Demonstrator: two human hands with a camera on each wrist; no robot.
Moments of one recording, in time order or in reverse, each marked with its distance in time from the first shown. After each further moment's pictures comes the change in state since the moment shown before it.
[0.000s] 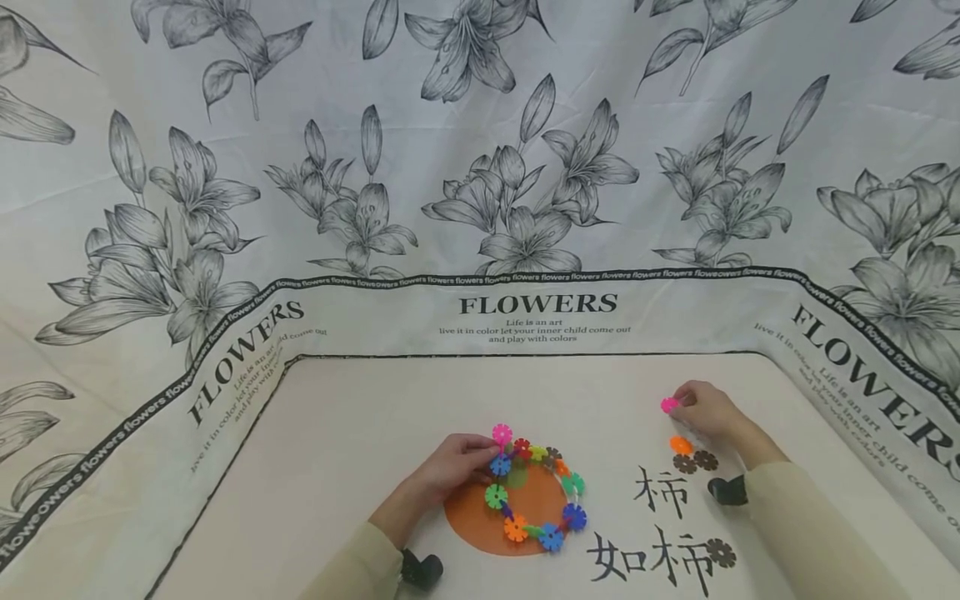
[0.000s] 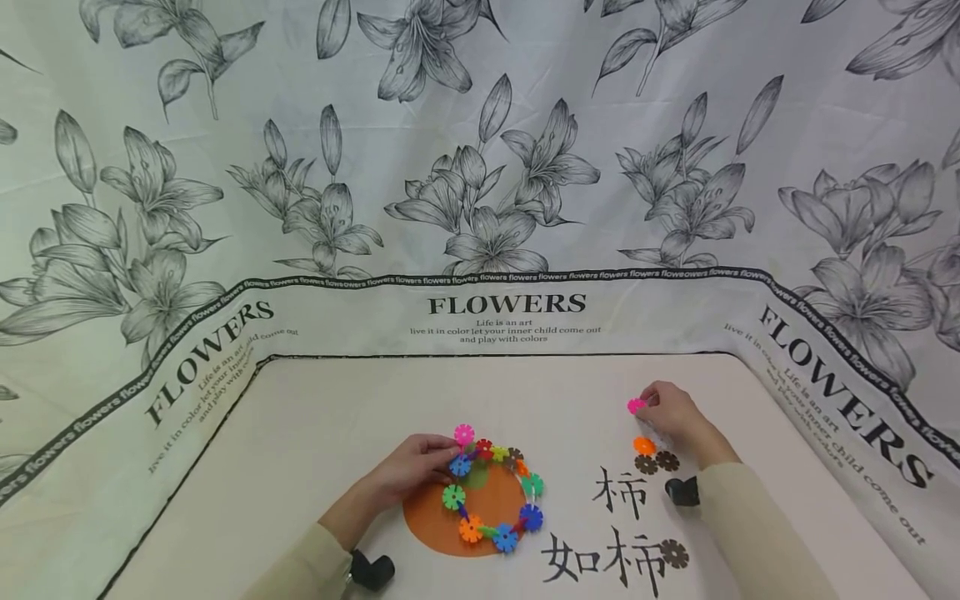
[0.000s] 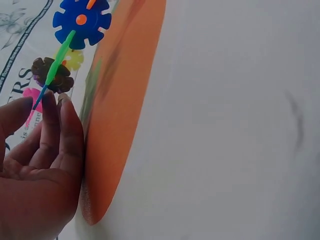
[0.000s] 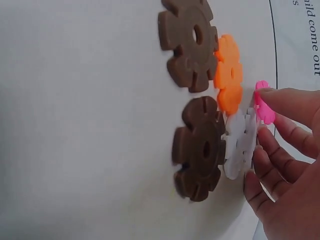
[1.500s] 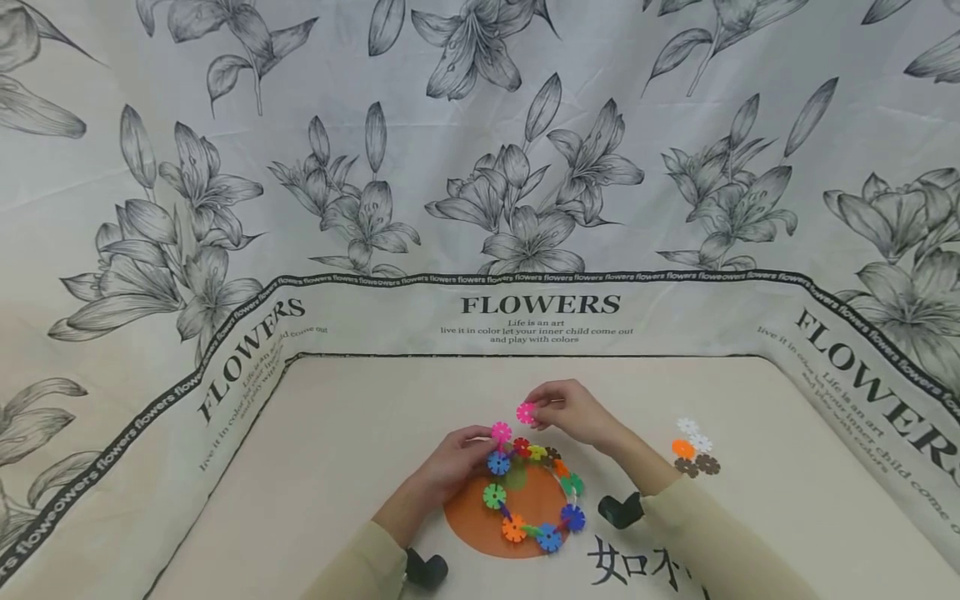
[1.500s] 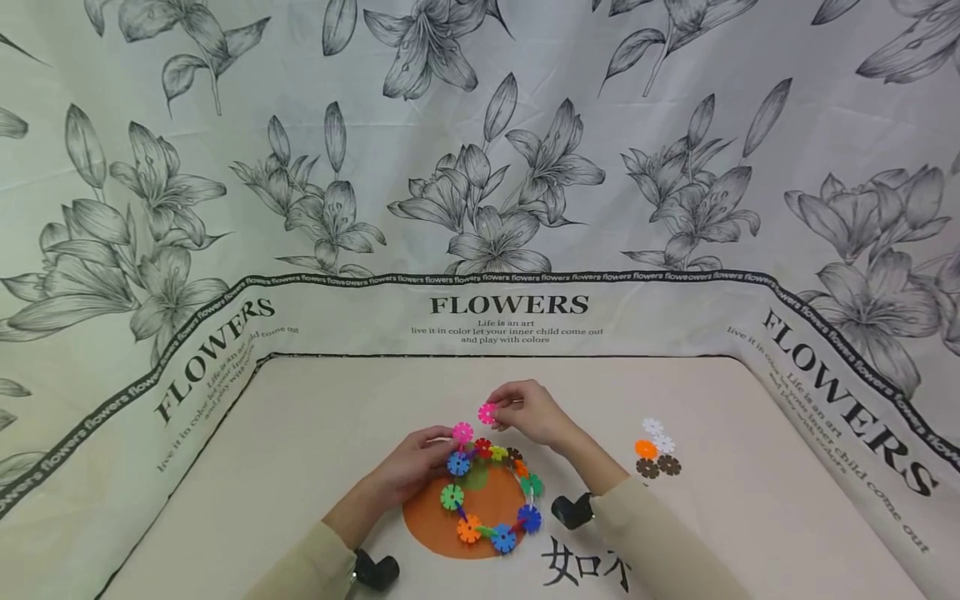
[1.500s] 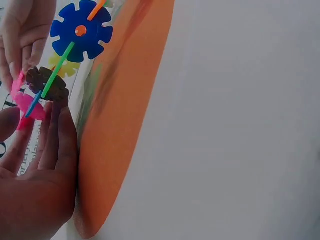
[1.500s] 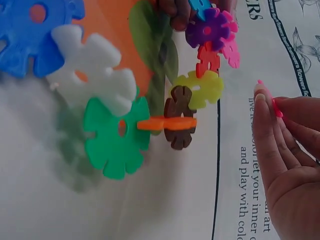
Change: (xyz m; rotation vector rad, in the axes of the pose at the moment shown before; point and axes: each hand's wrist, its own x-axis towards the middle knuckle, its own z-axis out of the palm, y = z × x) left_hand 0.006 -0.002 0.000 -0.141 0.041 0.019; right_hand -0.026 -0.188 0.086 0.472 -0.220 -0.455
